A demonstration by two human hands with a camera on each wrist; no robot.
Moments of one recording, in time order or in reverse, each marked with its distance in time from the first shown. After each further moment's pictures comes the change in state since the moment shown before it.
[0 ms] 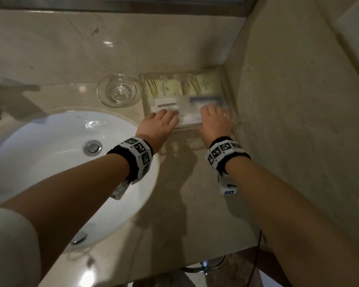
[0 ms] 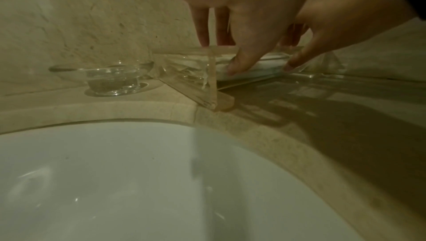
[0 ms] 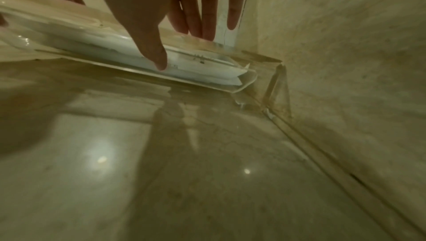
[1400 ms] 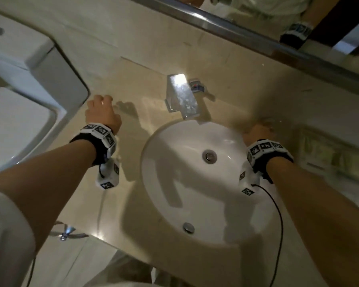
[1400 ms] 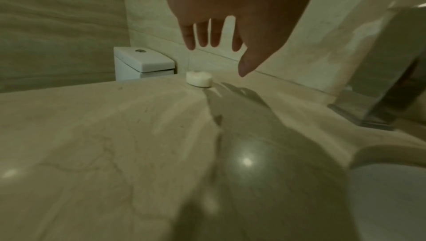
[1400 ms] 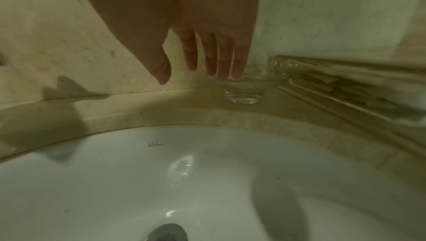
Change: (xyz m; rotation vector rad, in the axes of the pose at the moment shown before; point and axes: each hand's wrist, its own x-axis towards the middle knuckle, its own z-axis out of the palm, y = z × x) left_hand -0.376 -0.307 0.011 -0.360 0.103 -1.448; right_hand 0.062 -0.309 -0.051 0.169 -0.331 0.025
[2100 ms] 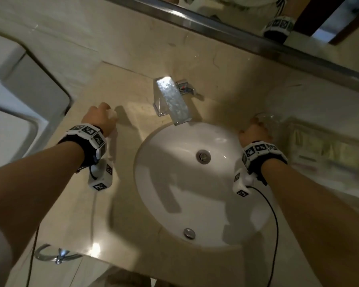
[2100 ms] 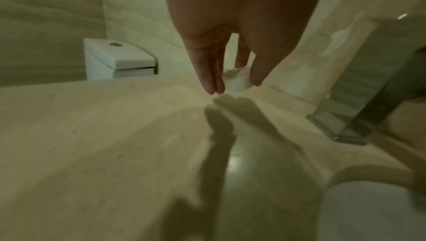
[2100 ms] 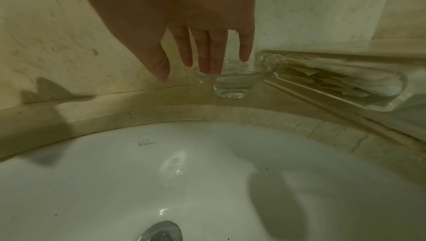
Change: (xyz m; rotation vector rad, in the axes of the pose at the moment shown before) left_hand 0.038 0.010 0.010 -0.042 -0.253 -0.002; right_hand 0.003 0.009 0.006 -0.002 0.095 0.070
